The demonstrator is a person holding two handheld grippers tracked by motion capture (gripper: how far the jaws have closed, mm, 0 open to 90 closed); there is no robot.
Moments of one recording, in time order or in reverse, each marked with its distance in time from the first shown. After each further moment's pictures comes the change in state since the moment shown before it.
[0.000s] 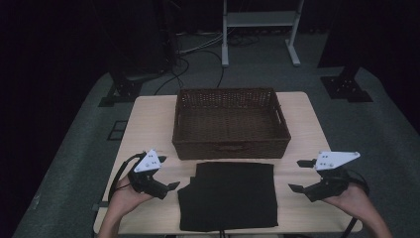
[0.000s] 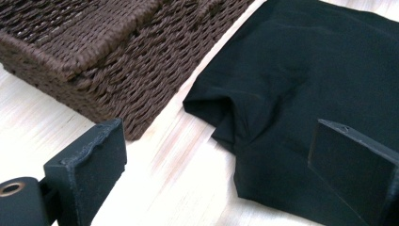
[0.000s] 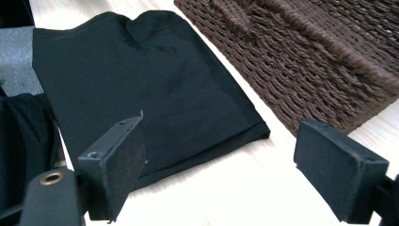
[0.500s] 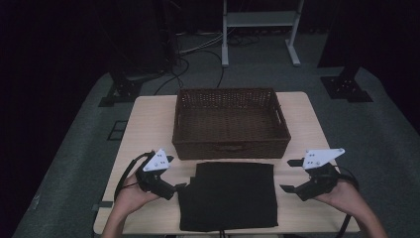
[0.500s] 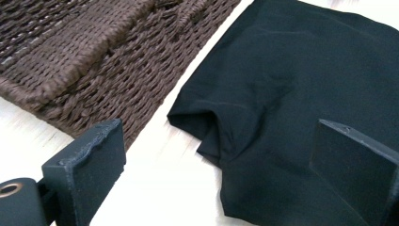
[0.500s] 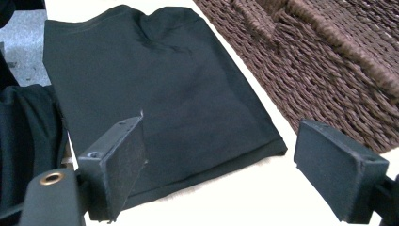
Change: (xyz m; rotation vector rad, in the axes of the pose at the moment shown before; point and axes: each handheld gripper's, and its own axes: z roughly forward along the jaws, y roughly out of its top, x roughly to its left) left arm -0.009 0.016 0.011 0.023 -0.035 0.034; right arm 0.006 0.019 0.017 0.045 0.047 -0.054
